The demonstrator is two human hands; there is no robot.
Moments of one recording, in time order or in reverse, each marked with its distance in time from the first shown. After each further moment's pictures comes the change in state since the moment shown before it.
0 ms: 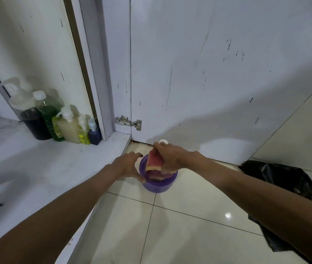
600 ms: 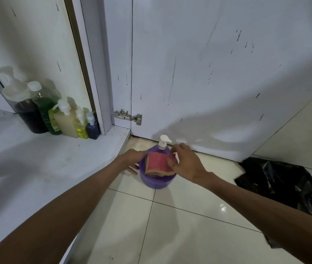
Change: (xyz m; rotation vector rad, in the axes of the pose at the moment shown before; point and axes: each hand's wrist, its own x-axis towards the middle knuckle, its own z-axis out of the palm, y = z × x) left_hand 0.016 0.015 0.002 -0.801 -0.146 -0.334; right_hand -0.031 0.026 0.057 0.331 0.441 0.187
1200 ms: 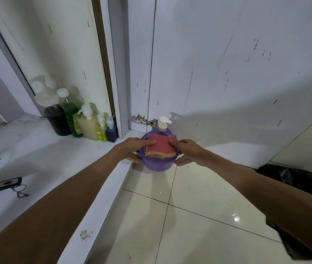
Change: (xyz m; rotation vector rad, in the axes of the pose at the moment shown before) left_hand -0.046 0.019 -0.060 -0.173 0.060 0.096; right_hand 0.056 -0.049 -0.019 0.719 -0.313 0.474
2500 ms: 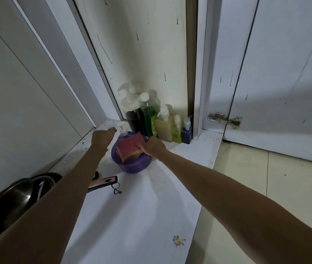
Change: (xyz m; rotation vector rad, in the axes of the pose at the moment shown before) left_hand -0.078 -0.092 -0.287 -0.135 0.912 -0.058; right_hand 0.081 -0.141 0.346 -0.242 -0.125 -0.265
